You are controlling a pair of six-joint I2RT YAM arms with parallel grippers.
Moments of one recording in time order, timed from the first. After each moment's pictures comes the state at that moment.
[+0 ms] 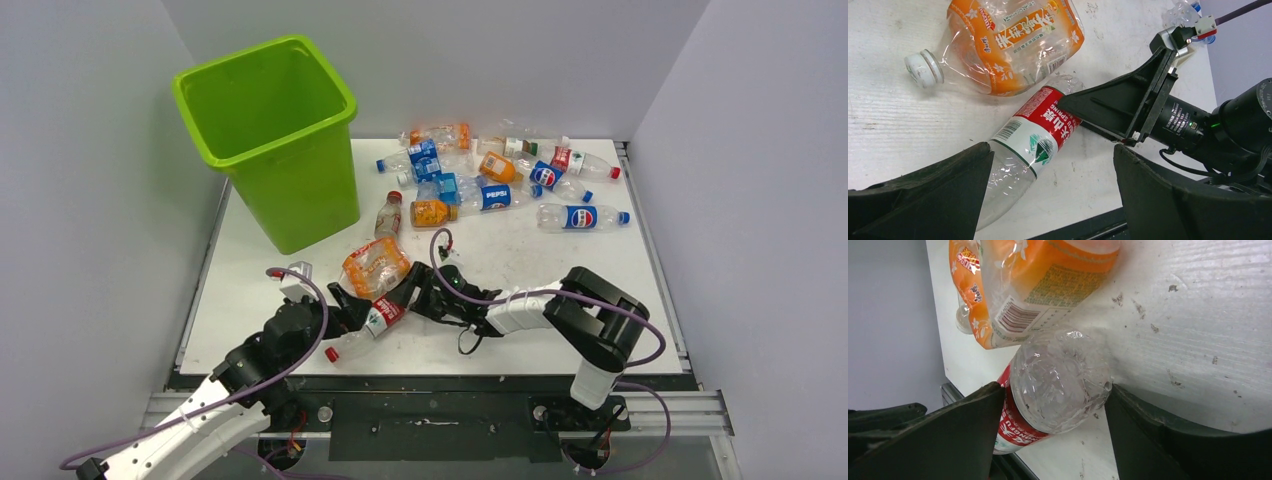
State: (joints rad) left arm -0.79 0.39 0.35 -0.40 -0.34 -0.85; right arm 0.94 1.73 0.71 0.45 0.02 1.14
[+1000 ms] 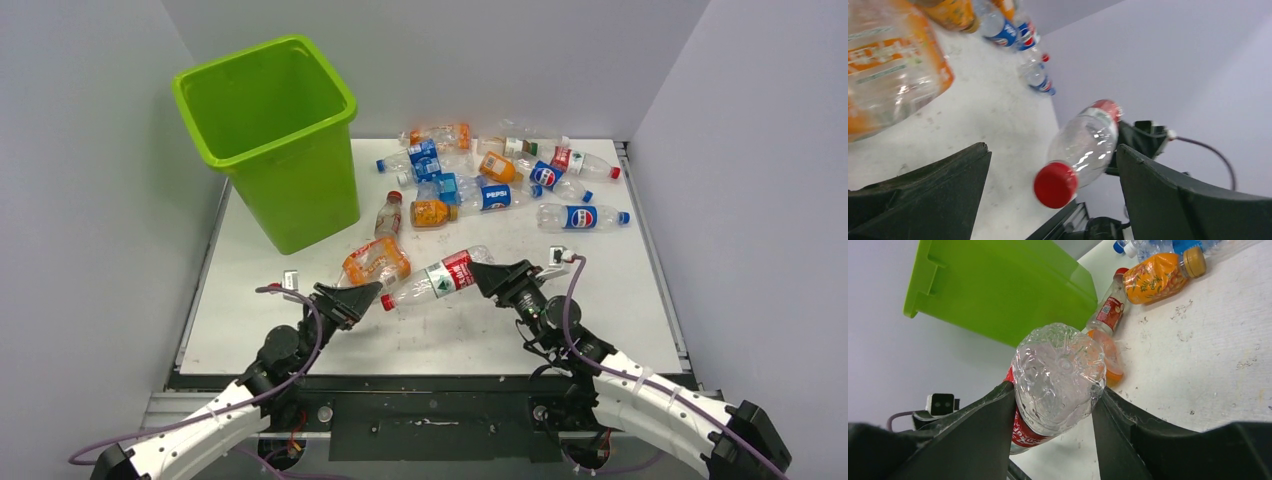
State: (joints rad) left arm -0.79 0.34 0.01 0.37 -0.26 -1.17; right arm 0.79 0.72 0.25 0.47 0.26 0.95
